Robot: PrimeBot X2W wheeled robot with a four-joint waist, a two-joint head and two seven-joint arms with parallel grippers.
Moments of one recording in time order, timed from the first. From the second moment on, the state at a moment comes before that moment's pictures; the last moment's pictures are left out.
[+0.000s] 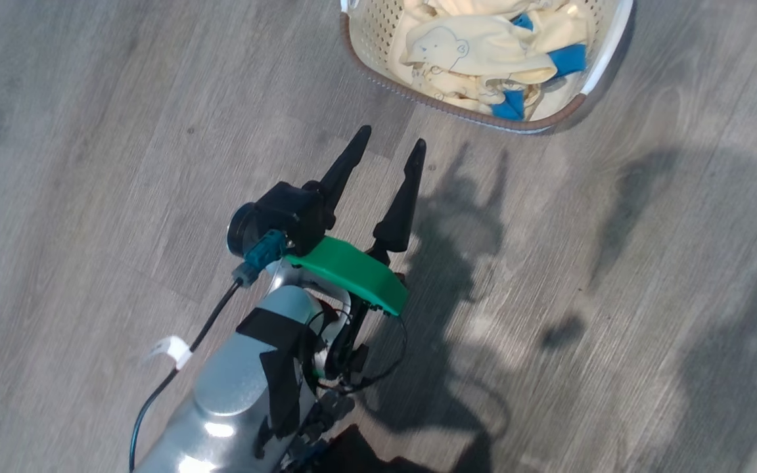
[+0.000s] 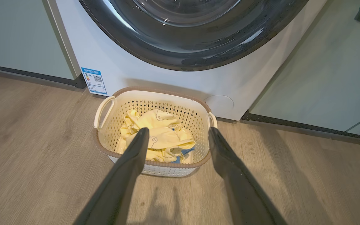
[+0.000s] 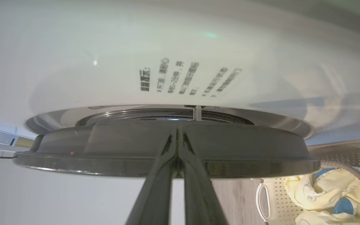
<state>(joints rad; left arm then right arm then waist) -0.52 0.03 -0.45 0.21 -0.42 0.11 -0.26 -1.58 -0.31 0.27 1.04 1.56 0.13 0.41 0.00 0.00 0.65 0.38</state>
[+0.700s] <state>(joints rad) -0.54 0.03 -0.45 0.20 -0.43 0.11 -0.26 -1.67 -0.31 0.32 1.04 1.54 0.13 0.47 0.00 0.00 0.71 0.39</state>
